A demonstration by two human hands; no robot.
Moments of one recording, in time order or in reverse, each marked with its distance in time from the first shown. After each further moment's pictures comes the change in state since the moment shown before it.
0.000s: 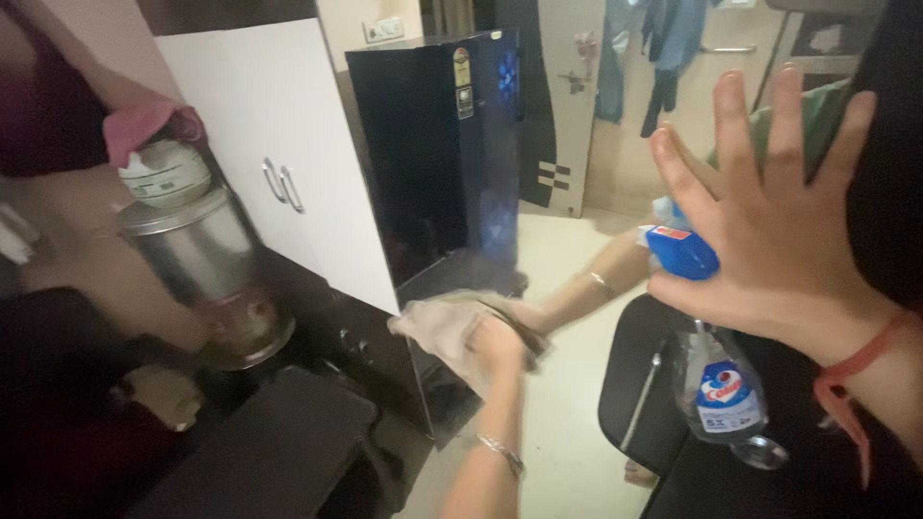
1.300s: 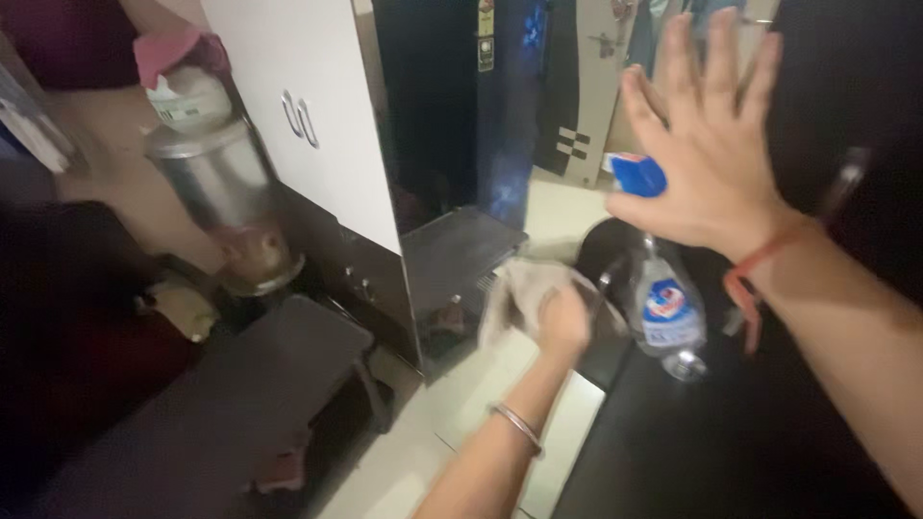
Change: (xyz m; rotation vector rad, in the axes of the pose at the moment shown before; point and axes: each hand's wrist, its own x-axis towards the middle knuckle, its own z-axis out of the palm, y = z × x) left_hand -0.069 0.024 0.055 0.197 -0.027 0.279; right_hand -0.009 0.016 0.002 0.277 0.032 -0.044
